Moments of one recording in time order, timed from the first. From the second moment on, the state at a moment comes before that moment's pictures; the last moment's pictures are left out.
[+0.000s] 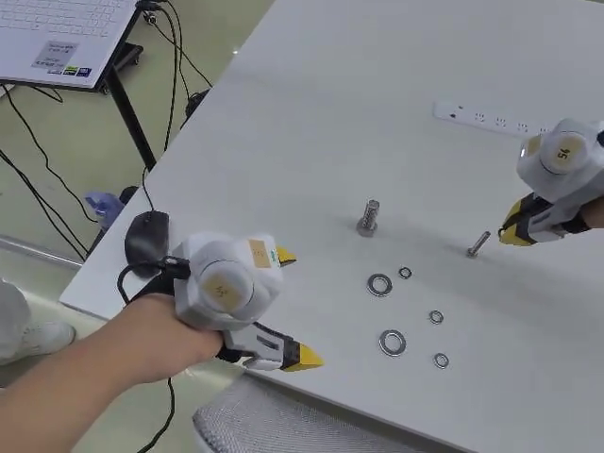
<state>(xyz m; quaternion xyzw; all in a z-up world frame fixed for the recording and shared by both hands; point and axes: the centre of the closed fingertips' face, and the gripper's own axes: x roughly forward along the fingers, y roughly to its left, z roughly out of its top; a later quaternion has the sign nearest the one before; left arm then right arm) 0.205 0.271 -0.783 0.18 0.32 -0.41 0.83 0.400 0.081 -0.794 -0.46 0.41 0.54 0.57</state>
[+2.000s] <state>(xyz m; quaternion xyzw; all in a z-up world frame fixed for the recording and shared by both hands) 0.206 0.286 -0.792 0.17 0.34 -0.41 0.83 0.402 0.092 -0.846 -0.47 0.44 0.54 0.54</state>
